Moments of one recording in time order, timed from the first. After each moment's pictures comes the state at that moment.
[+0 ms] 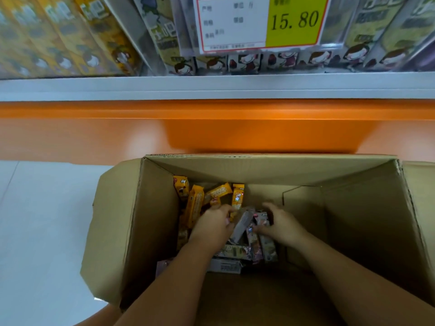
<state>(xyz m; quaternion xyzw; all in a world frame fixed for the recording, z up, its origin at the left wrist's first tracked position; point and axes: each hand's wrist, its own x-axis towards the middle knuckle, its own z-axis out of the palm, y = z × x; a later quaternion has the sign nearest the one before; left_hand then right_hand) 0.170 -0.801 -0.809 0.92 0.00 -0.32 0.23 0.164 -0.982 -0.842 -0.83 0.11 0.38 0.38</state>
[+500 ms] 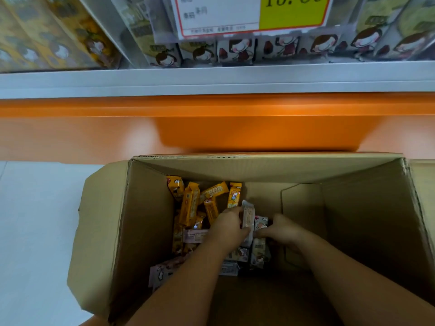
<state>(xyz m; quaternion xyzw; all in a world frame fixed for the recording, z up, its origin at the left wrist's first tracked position) 0.171 -0.833 -0.830 0.87 0.02 -0.39 0.28 0.165 -0.984 -0.861 -0.69 0.25 0.50 0.46</state>
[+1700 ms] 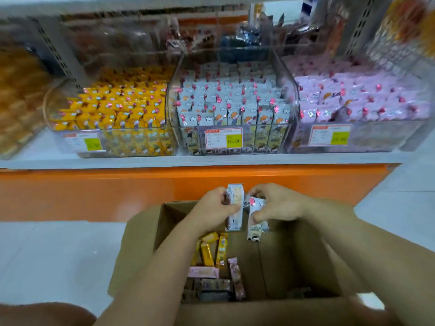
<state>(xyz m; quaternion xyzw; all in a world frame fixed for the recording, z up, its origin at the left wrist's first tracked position) 0.181 -0.824 -0.601 0.86 -0.05 -0.24 0.44 0.175 -1.000 -0.573 -0.90 -0.07 0.28 0.32</state>
